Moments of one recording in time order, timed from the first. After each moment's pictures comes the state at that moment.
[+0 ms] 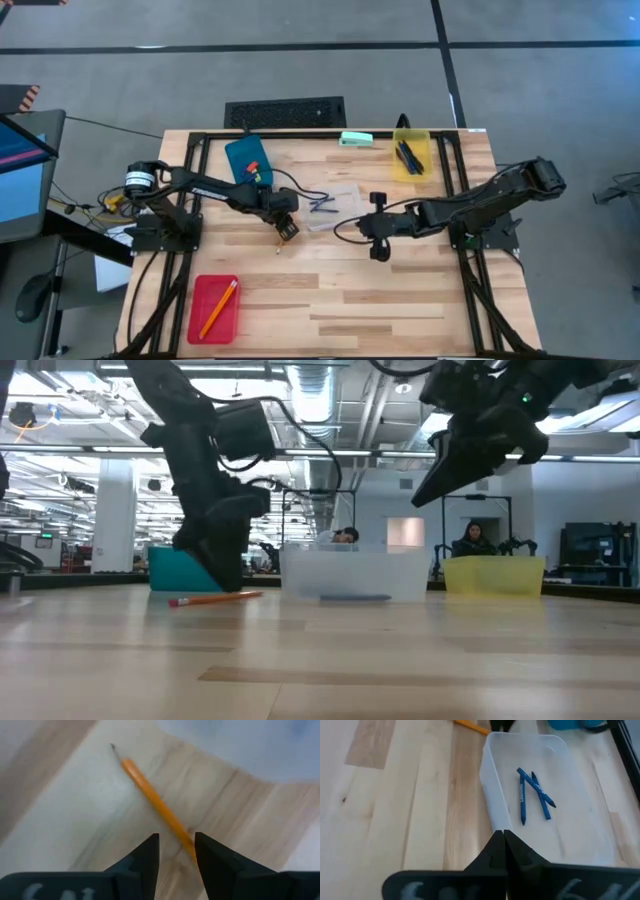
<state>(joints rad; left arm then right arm) 0.10 1.66 0.85 -0.37 -0.07 -0.54 0.21 1.37 0.79 -0.22 0.37 0.00</state>
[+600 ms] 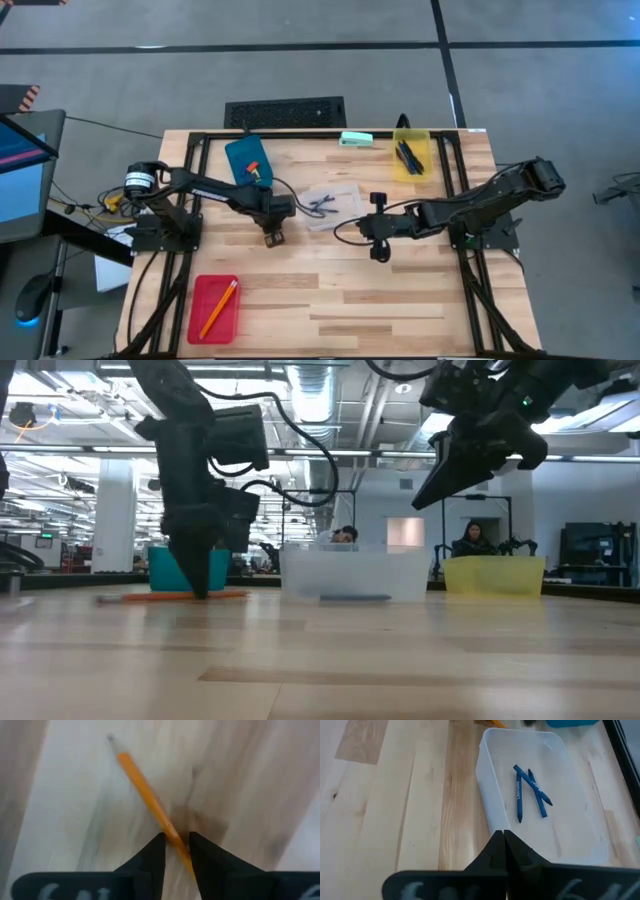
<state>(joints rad) 0.08 1.67 0.86 -0.57 -0.05 -0.30 0.22 1.38 0.78 -0.23 0.40 -0.01</state>
